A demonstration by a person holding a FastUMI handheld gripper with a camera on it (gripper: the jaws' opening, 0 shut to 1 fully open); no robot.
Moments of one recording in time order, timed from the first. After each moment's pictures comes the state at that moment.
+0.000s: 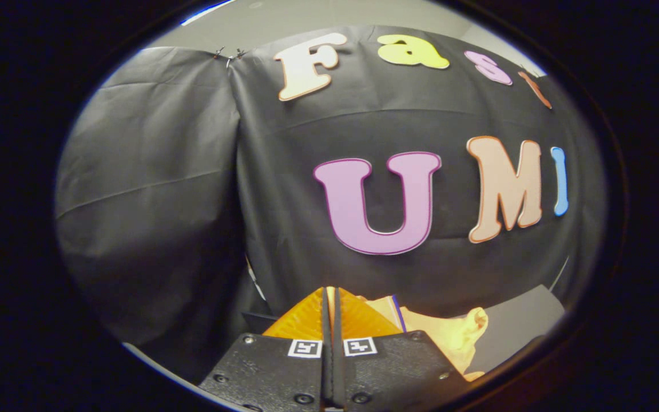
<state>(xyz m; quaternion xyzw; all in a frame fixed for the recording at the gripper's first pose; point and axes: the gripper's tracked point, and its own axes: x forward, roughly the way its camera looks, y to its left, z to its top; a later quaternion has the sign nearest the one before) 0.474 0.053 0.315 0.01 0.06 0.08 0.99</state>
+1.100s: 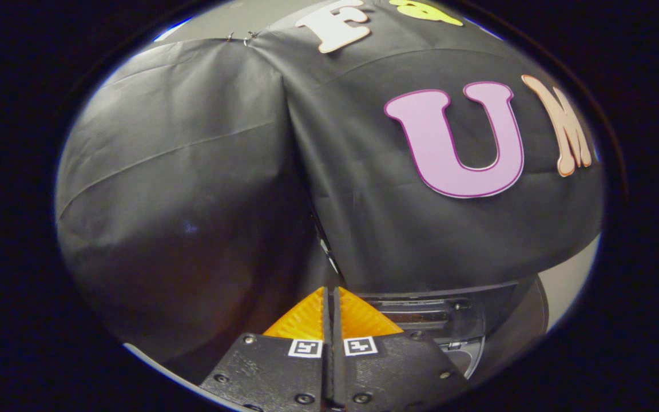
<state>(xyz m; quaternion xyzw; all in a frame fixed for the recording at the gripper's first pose) 0.488 0.188 0.223 0.07 0.12 0.21 0.97</state>
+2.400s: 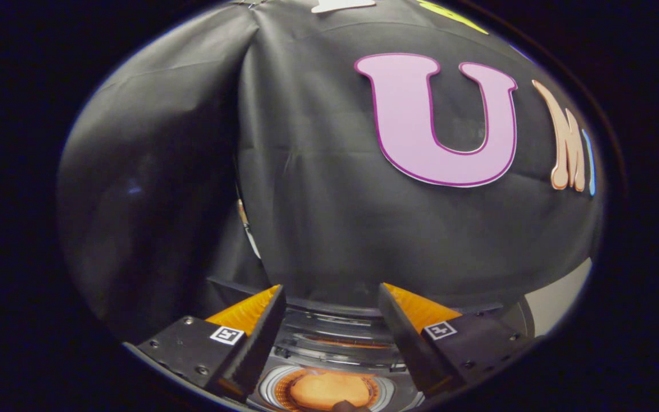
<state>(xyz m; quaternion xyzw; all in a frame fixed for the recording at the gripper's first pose) 0.612 0.124 0.128 -0.04 0.17 0.07 0.98</state>
